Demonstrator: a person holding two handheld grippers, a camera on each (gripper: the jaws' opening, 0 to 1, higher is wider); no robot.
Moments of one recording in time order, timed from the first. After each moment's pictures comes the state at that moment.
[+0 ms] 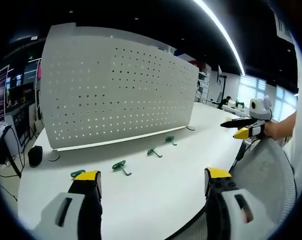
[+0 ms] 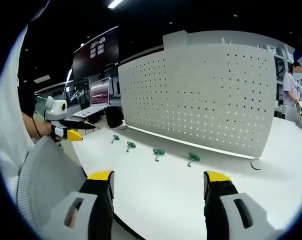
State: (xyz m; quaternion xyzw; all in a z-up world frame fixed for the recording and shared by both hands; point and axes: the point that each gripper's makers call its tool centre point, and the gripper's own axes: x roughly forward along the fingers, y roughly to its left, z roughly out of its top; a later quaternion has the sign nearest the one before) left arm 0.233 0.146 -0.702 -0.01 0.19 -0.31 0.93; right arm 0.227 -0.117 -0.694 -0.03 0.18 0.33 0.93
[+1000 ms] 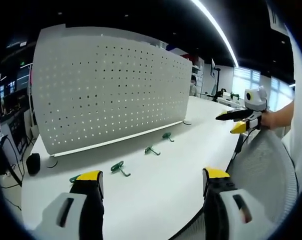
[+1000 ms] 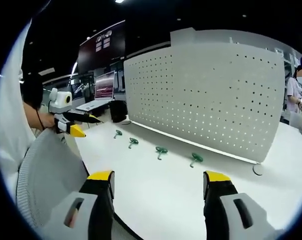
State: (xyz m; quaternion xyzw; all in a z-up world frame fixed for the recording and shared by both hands) left arm 0.238 0.142 -0.706 0.02 0.20 -0.33 0.92; right arm 0.232 -0.109 -0.694 -0.06 0.19 0.35 0.91
